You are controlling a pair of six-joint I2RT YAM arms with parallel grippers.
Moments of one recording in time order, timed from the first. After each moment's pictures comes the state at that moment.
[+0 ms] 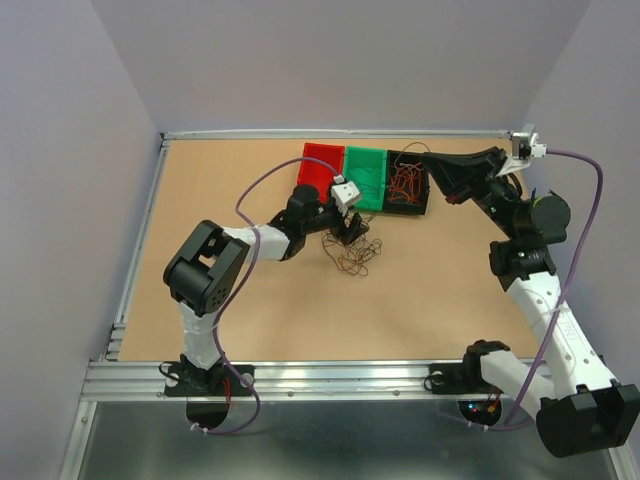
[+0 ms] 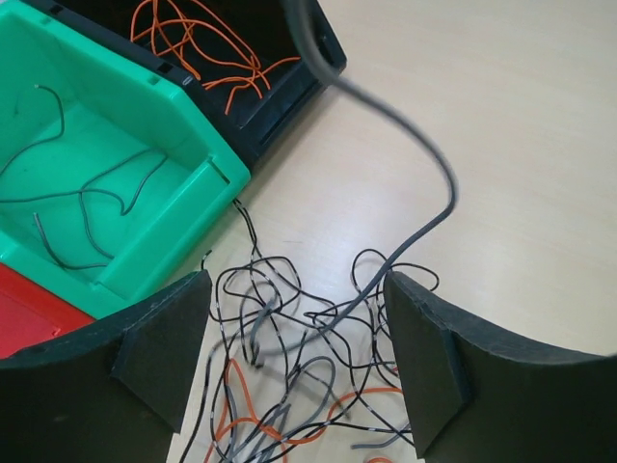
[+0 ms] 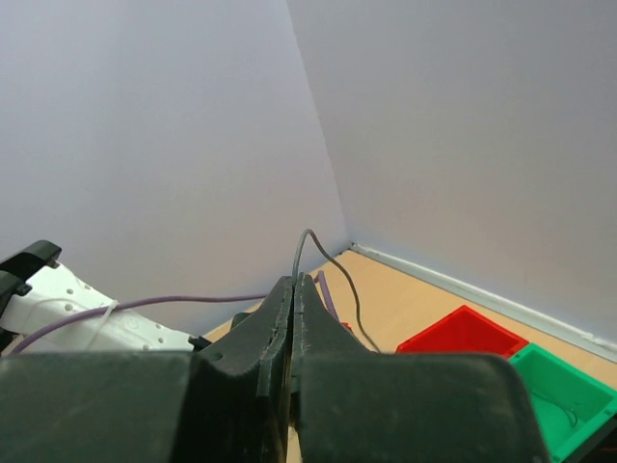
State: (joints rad) left arm -0.62 1.88 1.00 0.61 0.49 0.12; right arm 0.15 0.95 0.88 0.63 -0.62 0.61
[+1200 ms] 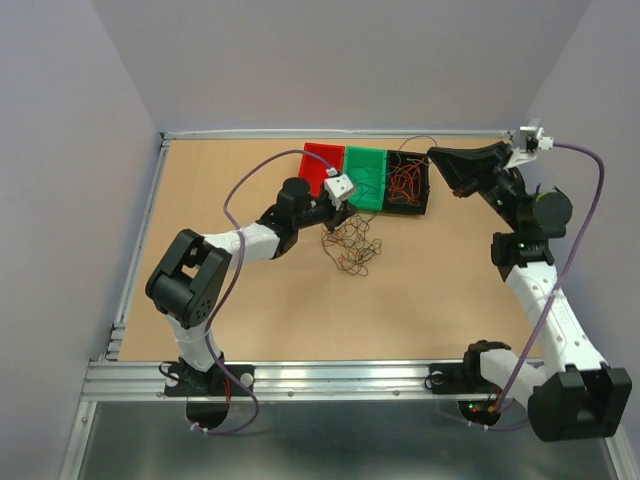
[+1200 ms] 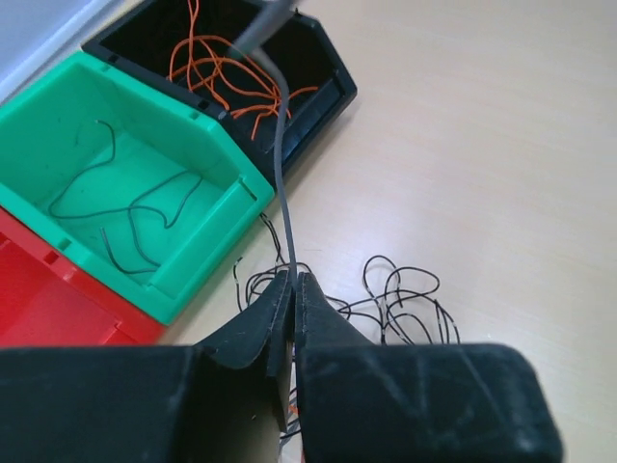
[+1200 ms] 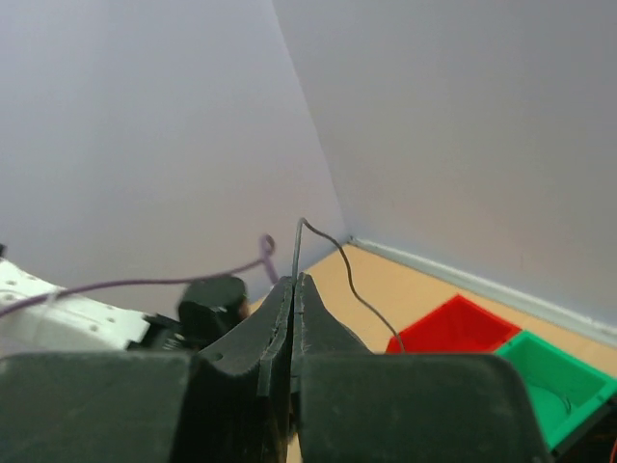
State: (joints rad) left arm -0.61 1.77 0.99 0.55 0.49 0.15; right arm 0.04 0.99 0.87 0.77 -0.69 0.73
